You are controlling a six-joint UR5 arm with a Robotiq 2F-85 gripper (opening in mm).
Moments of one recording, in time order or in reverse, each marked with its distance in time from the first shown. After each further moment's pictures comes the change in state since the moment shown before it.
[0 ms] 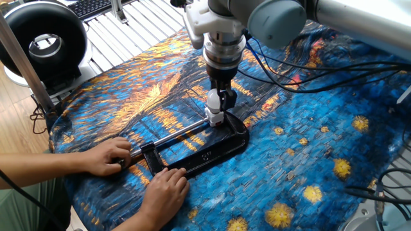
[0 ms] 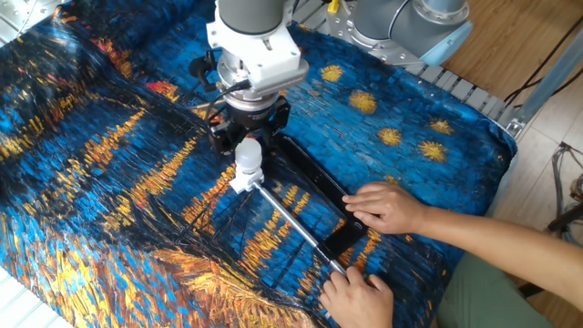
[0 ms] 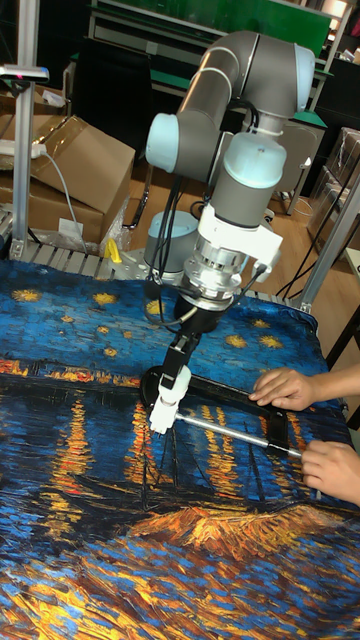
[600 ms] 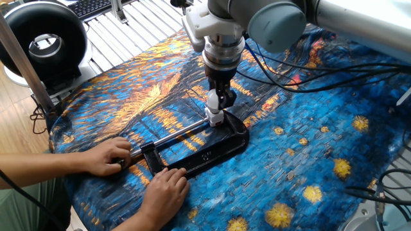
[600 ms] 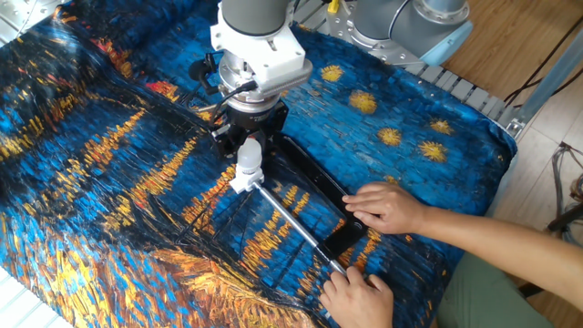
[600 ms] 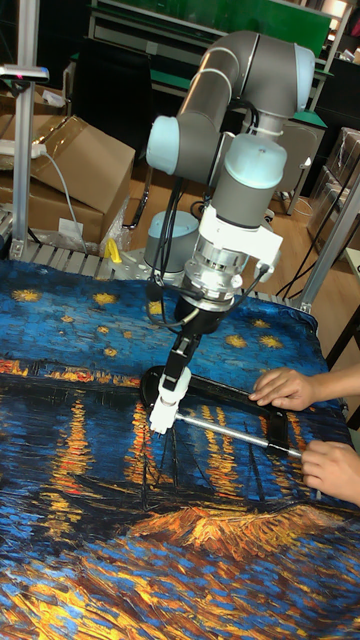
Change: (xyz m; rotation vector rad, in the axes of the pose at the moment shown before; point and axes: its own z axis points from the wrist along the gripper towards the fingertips) arm -0.002 -0.003 0.001 0.018 -0.004 -0.034
